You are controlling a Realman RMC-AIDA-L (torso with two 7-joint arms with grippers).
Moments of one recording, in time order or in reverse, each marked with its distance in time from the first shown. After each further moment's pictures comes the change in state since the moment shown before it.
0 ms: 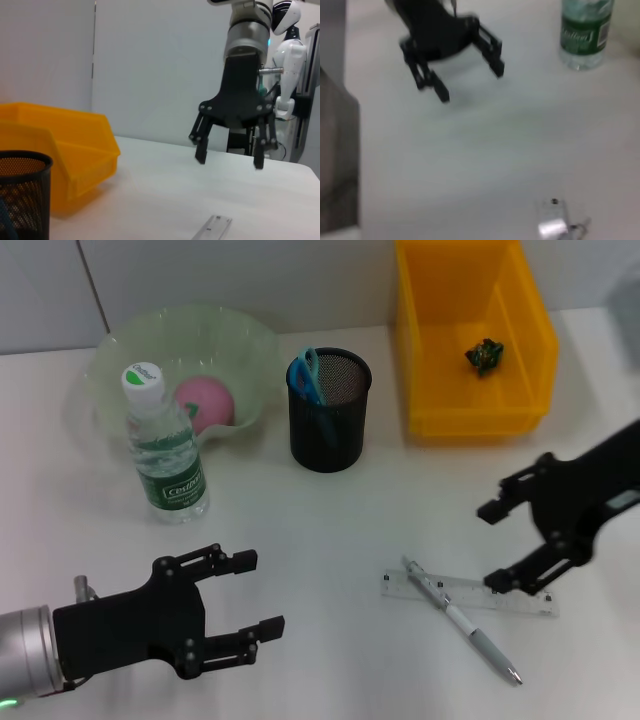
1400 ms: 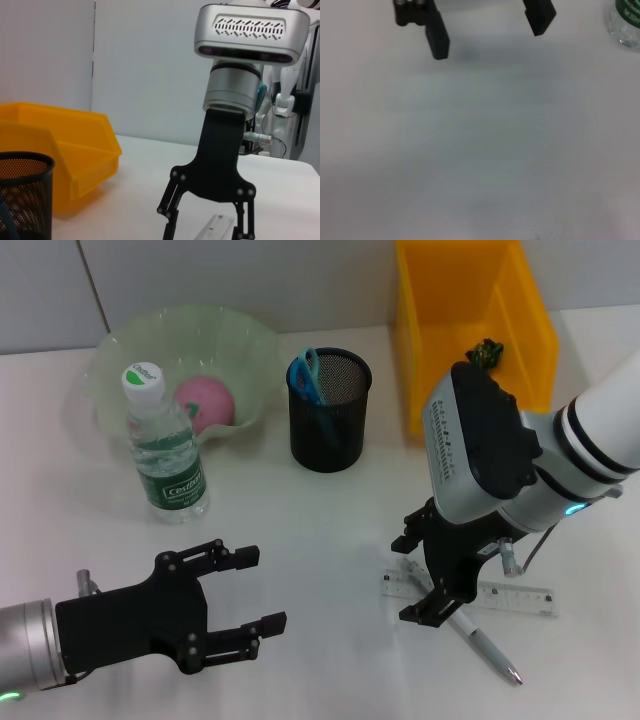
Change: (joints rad) left arm -0.012 0.002 0.001 0.003 0.003 -0.005 -0.004; right arm -0.037 0.018 -0.561 0.098 0.046 0.464 0.098
